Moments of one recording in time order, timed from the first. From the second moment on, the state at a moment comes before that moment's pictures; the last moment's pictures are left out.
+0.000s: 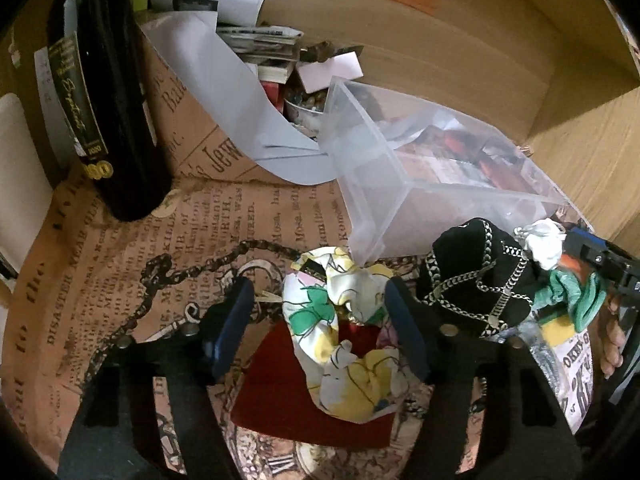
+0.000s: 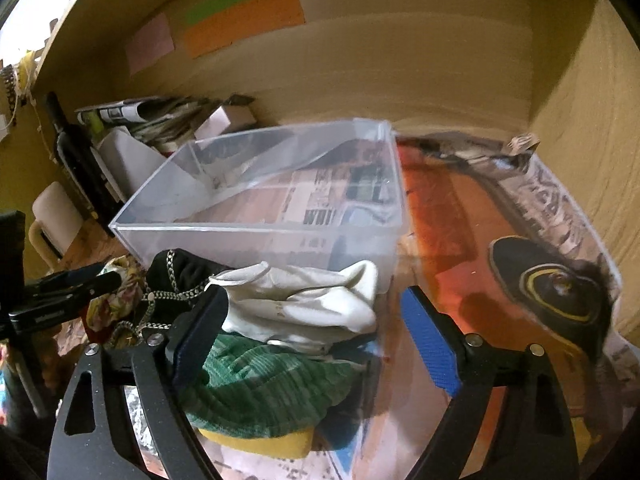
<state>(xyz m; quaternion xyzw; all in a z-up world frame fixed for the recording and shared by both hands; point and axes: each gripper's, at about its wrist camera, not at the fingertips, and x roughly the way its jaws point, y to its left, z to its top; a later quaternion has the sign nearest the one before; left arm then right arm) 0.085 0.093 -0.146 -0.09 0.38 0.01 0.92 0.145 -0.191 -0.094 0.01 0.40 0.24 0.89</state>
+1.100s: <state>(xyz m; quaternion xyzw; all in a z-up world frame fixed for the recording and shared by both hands) 0.057 0.087 -0.110 -0.07 0.32 0.03 0.94 0.128 -0.200 -0.057 0.01 0.34 0.26 0.90</state>
